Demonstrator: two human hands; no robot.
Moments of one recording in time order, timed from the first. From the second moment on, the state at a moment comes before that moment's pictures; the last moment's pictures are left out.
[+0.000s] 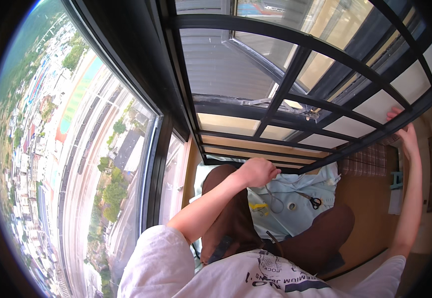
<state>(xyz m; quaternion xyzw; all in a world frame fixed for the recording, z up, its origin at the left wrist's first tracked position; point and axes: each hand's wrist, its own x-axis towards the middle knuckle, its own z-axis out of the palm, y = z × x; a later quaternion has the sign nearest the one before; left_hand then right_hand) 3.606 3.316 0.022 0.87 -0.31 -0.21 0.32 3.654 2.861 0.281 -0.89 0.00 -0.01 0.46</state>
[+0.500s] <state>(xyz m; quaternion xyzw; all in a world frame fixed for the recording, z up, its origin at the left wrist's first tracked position) 3.626 3.465 0.056 0.91 0.08 0.29 0.30 3.639 2.861 0.060 -0.85 0.02 -0.27 0.45</state>
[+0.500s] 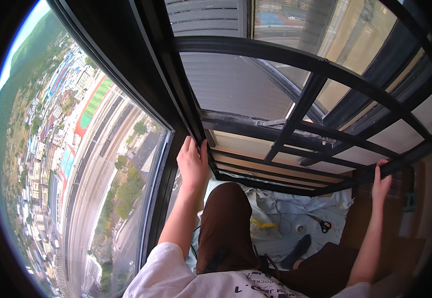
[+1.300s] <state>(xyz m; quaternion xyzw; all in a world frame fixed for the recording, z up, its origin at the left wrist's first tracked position) 3.680 3.485 0.251 0.82 0.08 0.54 0.16 3.682 2.924 0.277 -0.80 -0.04 -0.58 0.17</state>
